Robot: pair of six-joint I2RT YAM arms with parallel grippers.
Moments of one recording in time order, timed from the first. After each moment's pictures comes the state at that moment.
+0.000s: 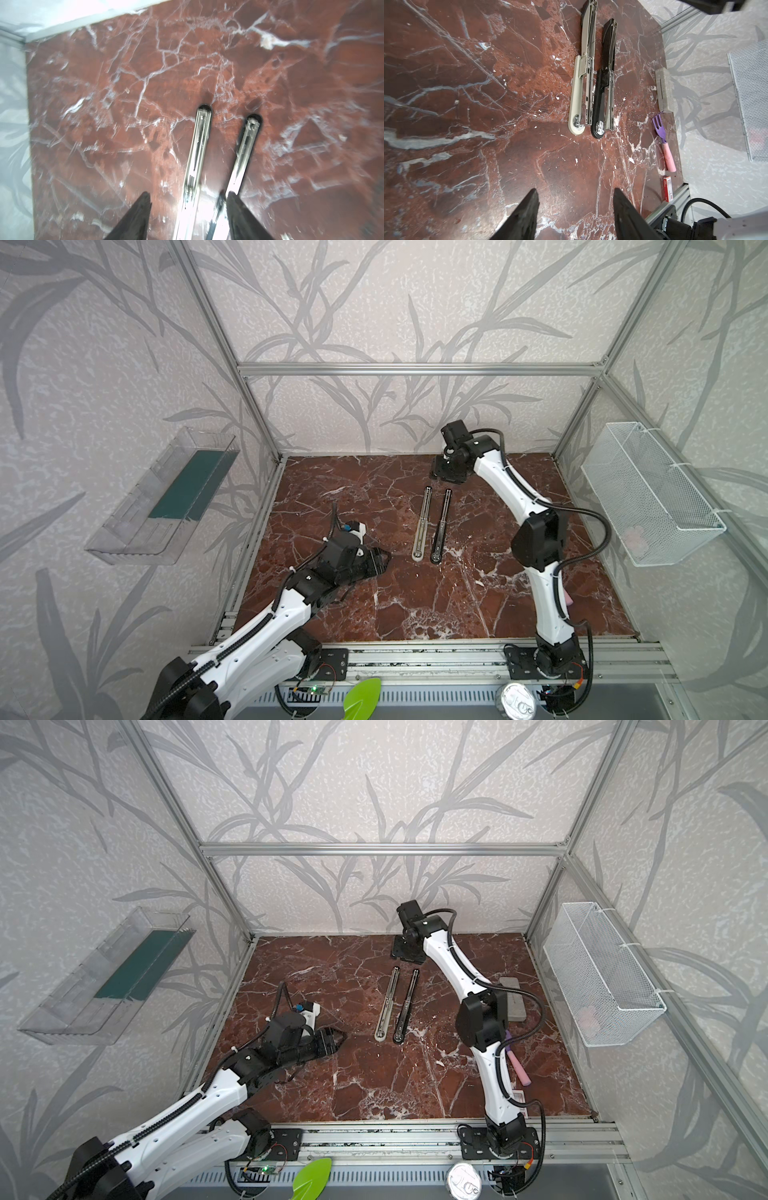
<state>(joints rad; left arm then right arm) -0.57 0.91 0.55 -0.32 0.14 -0.78 0.45 2.12 2.15 -1.01 -0.11 0.52</state>
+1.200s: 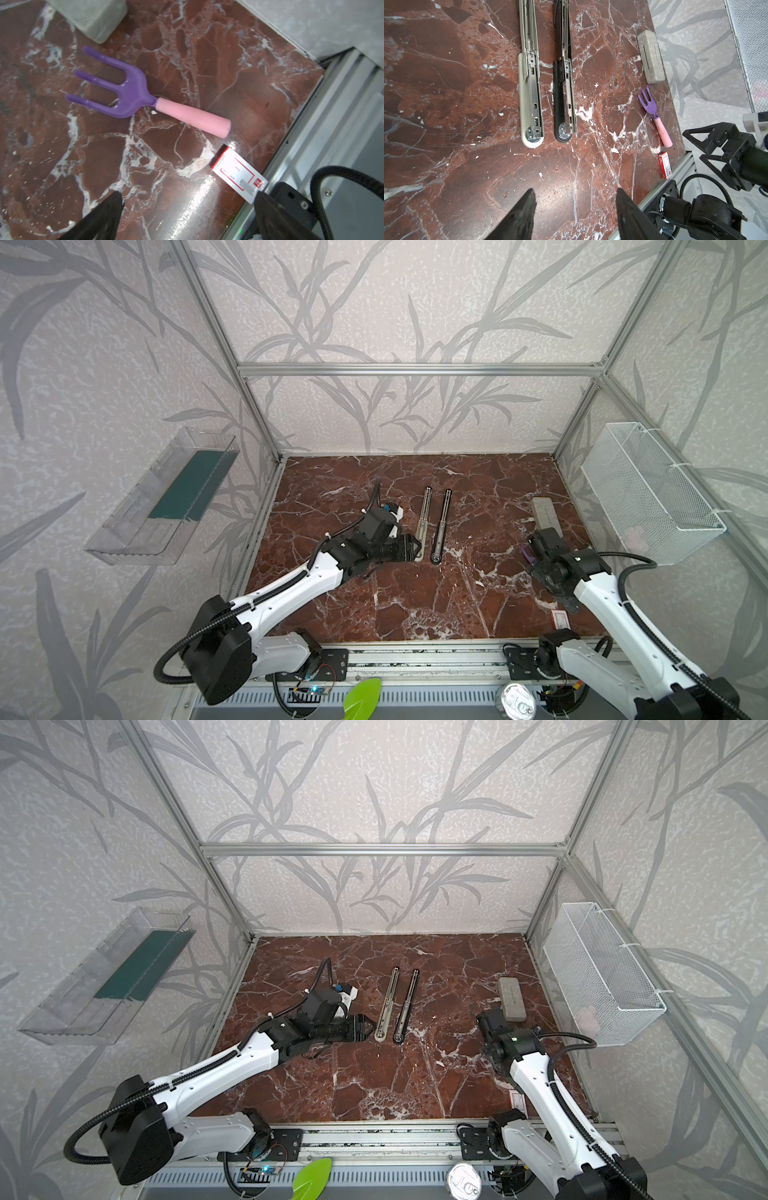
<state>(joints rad) -0.71 1.26 0.87 -0.36 0.19 -0.66 0.22 0.91 0.72 -1.21 0.46 1.20</state>
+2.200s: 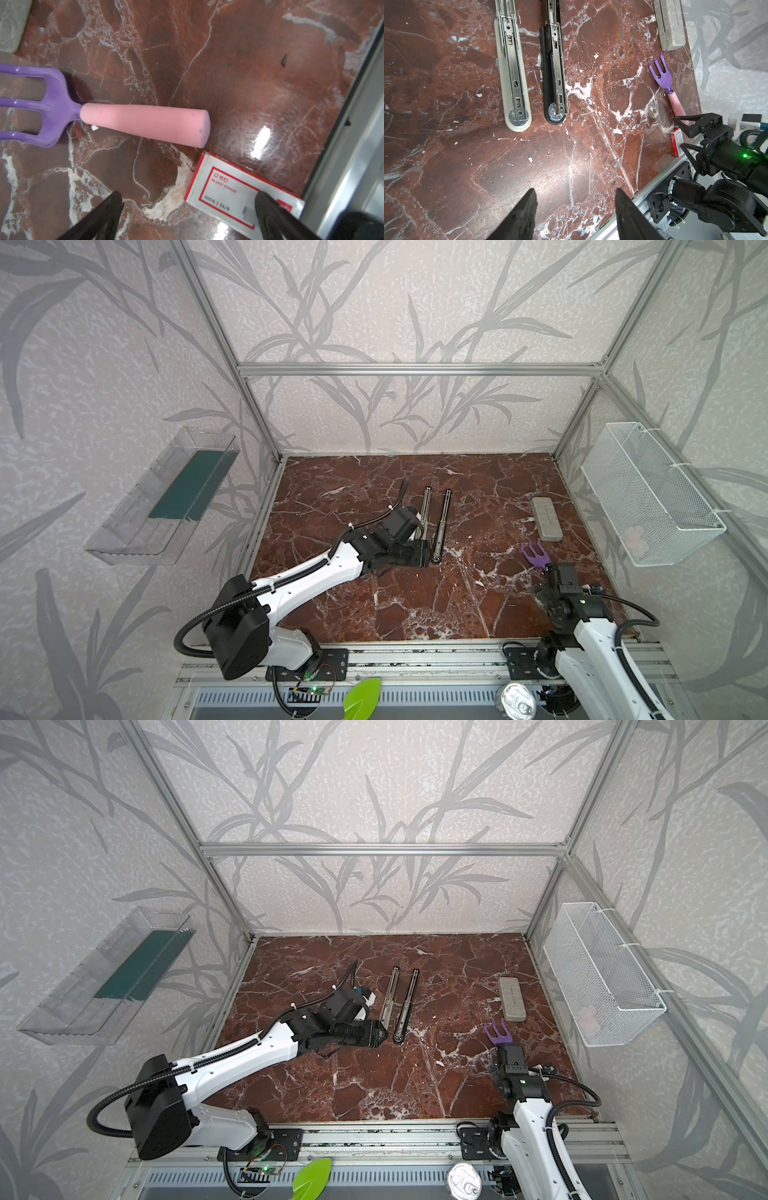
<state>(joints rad) -0.83 1.39 1.03 -0.52 0.12 -0.66 -0.03 0.65 0.31 -0.87 0.30 1.15</state>
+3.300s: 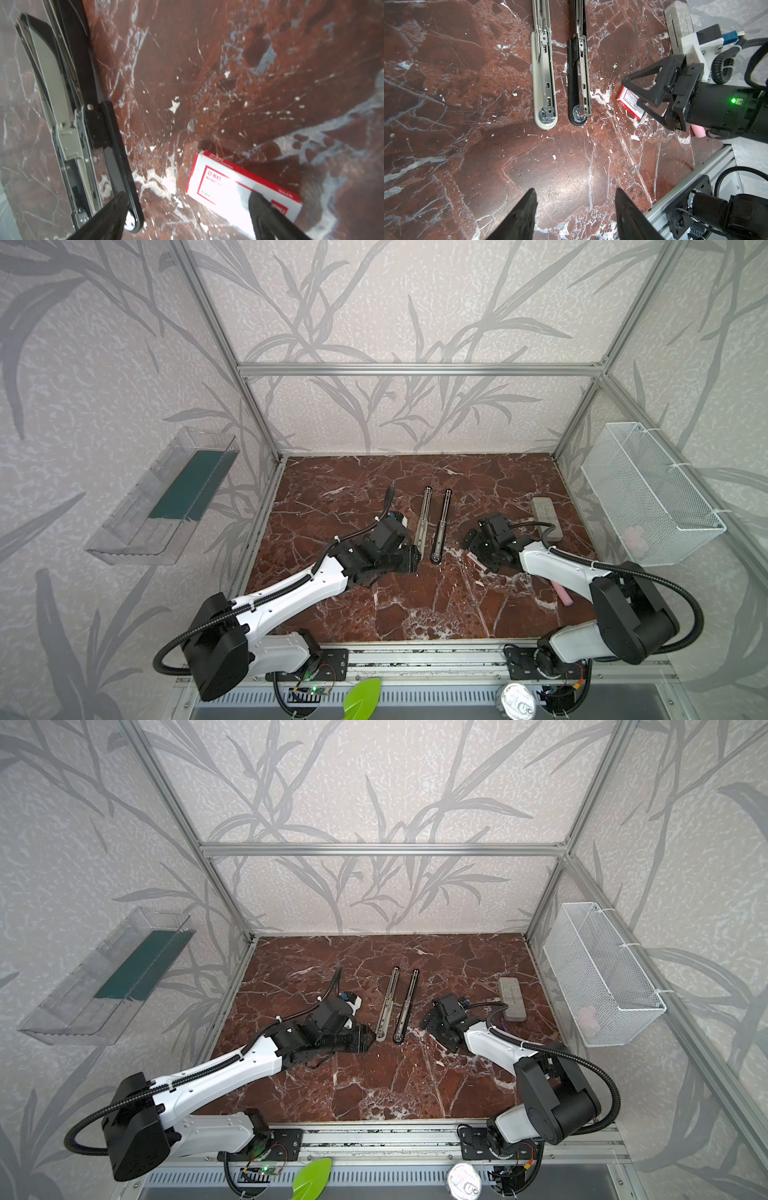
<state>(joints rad) -0.82 1.26 0.89 -0.47 0.01 -0.68 0.45 1.45 0.72 -0.30 0.01 1.06</state>
